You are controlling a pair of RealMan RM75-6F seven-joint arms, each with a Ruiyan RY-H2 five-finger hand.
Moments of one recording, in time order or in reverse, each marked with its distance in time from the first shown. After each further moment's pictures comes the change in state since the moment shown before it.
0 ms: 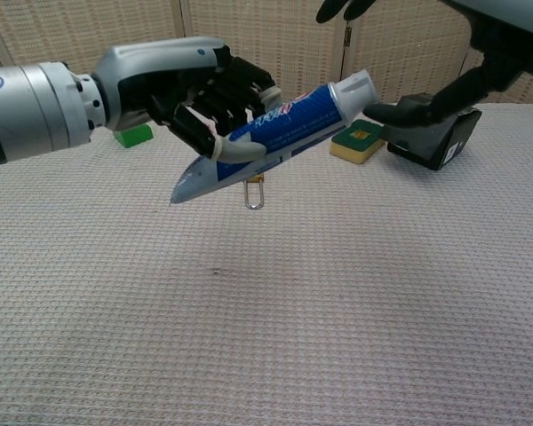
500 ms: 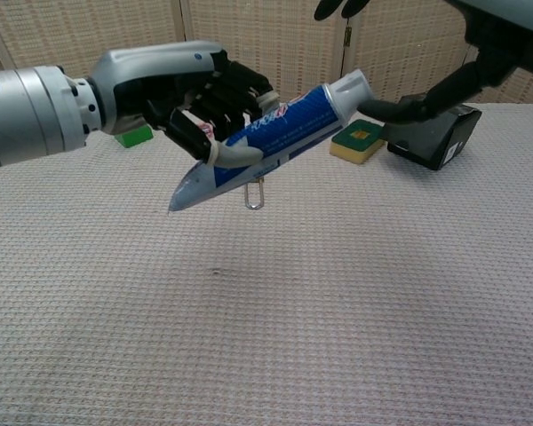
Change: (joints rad) left arm 0.005 0.005 0.011 0.001 0.021 -0.002 -0.016; right arm 0.012 -0.009 0.000 0.005 0.014 0.011 -0.016
